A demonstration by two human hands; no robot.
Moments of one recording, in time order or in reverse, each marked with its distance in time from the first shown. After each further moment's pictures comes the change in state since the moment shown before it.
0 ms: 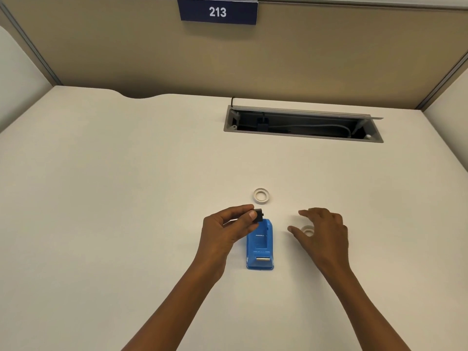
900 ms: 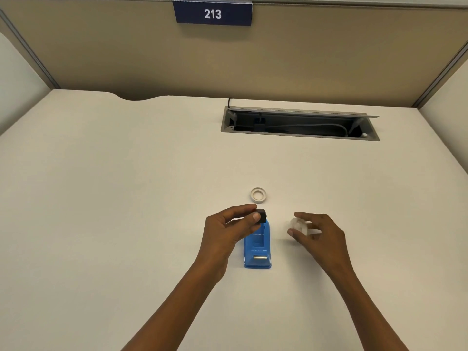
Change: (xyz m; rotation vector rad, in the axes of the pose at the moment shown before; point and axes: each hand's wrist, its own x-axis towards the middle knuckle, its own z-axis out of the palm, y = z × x) left_hand -0.006 0.001 0.009 0.043 -0.024 -0.004; right_hand -0.012 0.006 -0.010 0.516 -0.079 0.066
